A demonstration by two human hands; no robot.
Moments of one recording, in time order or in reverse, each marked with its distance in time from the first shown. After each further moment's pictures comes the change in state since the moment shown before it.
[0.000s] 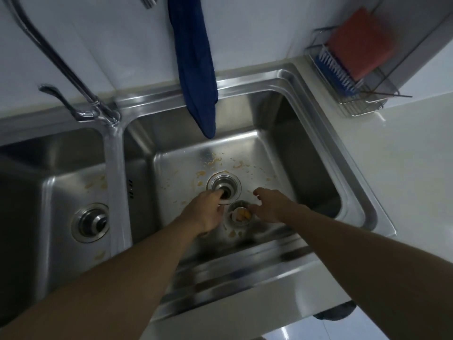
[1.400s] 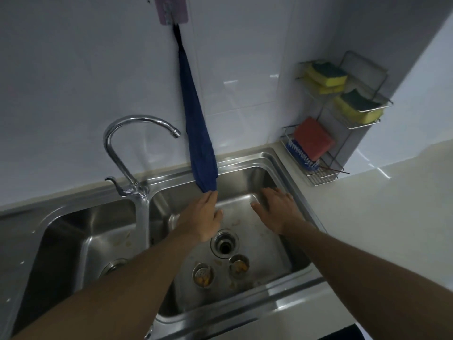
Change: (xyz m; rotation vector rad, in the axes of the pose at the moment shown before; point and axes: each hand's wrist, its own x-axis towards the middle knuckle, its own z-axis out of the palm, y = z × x) left_hand -0.055 0.101 -0.157 0.195 0.276 0.038; right_hand -0.094 -0.040 -0.147 -0.076 0.520 -0.200
